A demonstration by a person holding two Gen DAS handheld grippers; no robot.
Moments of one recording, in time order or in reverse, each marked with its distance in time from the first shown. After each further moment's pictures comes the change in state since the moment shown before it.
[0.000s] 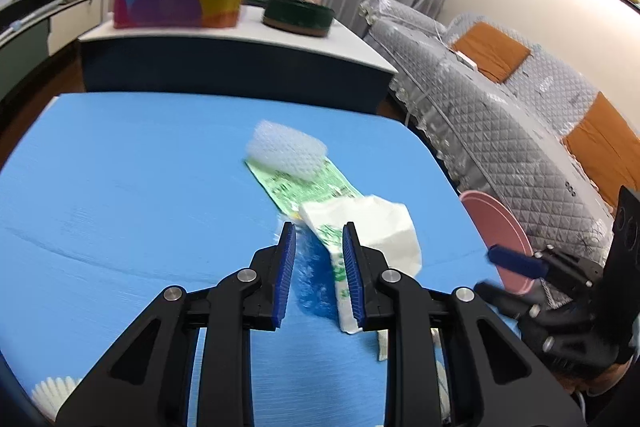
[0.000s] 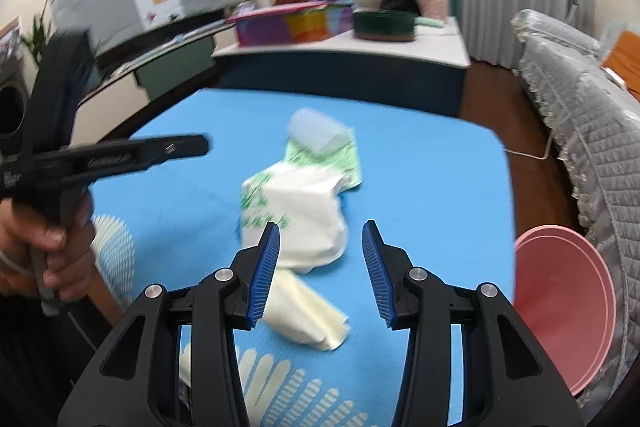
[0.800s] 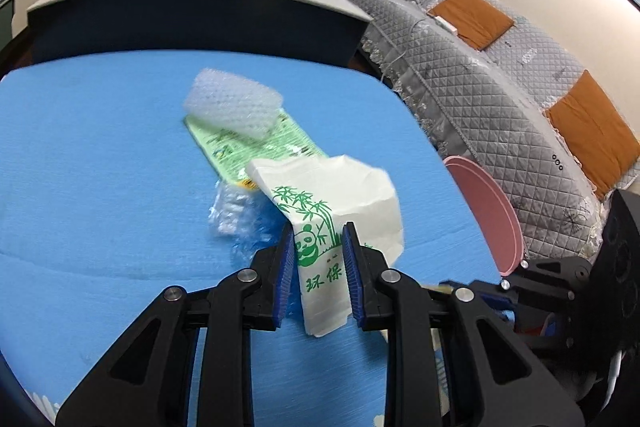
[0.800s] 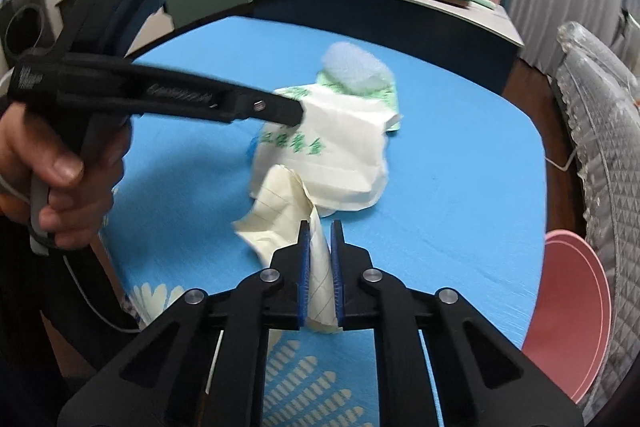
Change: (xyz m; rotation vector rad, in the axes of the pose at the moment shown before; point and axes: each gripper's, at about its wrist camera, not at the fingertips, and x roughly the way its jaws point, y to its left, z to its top) left arm 0.051 -0.017 -0.008 0.017 0.123 -0.105; right arm 0.033 -0.003 -0.015 -0.113 0.143 0.012
